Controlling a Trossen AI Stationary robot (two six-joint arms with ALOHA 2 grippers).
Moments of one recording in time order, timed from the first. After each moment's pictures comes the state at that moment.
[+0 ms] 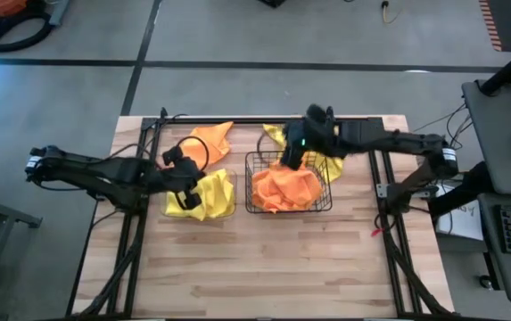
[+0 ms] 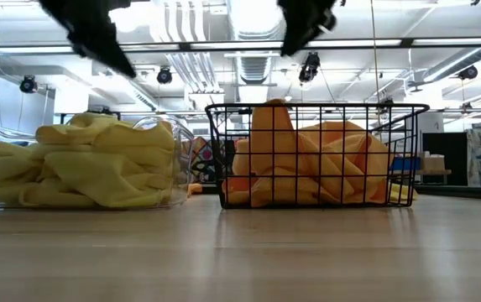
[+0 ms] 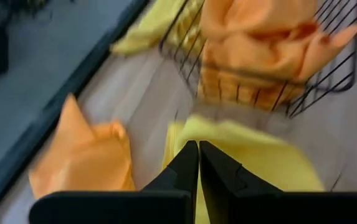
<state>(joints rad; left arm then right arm) -0.15 0.98 0.88 -0.73 -0.53 -0.31 -0.16 1.56 1.60 -0.91 0.52 0.06</state>
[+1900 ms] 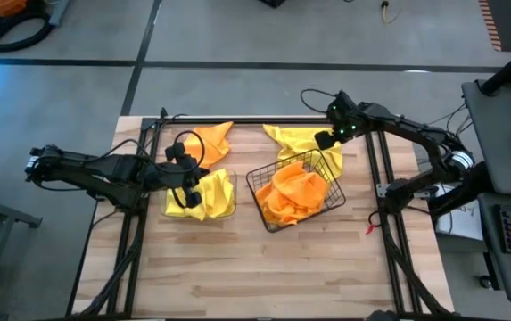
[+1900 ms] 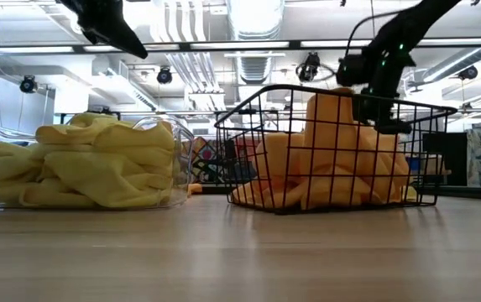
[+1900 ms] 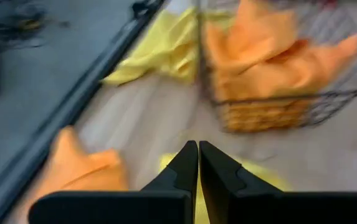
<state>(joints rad) -0.15 0.98 0.93 -0.66 -0.52 -0.23 -0.86 1.42 0.99 -0.75 -0.14 0.29</state>
